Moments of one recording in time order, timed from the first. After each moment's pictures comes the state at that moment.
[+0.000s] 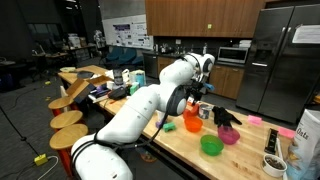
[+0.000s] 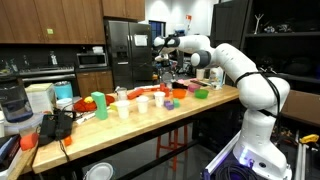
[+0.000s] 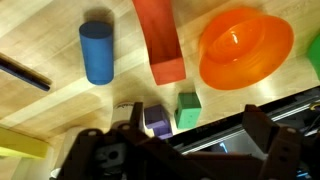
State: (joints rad) arm -0.20 0.98 0.04 -0.59 0.12 1.11 -2.57
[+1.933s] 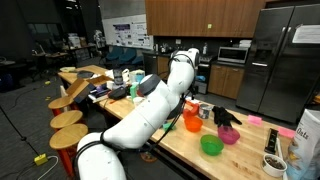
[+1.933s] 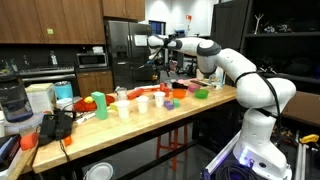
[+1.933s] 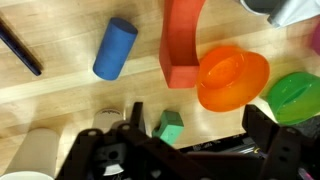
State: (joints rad) arm -0.41 1.09 1.09 -0.64 -0.91 1.10 -2.60
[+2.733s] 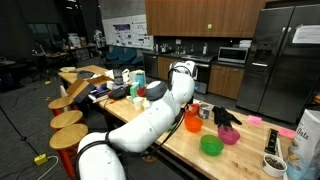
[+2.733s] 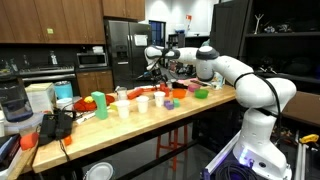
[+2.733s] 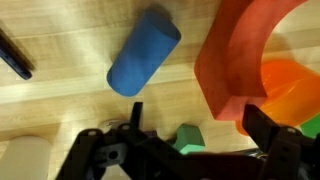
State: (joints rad) arm -0.43 1.26 1.26 -0.69 -1.05 1.07 -2.60
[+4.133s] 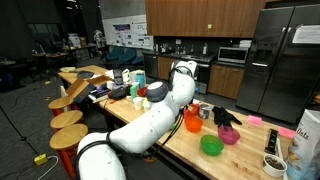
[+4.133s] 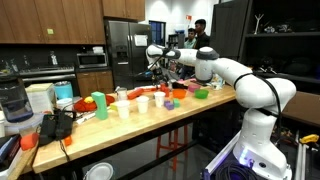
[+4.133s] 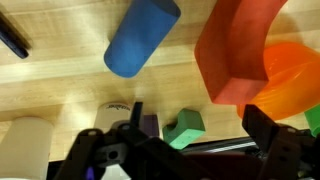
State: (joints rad) arm -0.42 1.30 1.37 -0.62 -1.11 0.98 -2.60
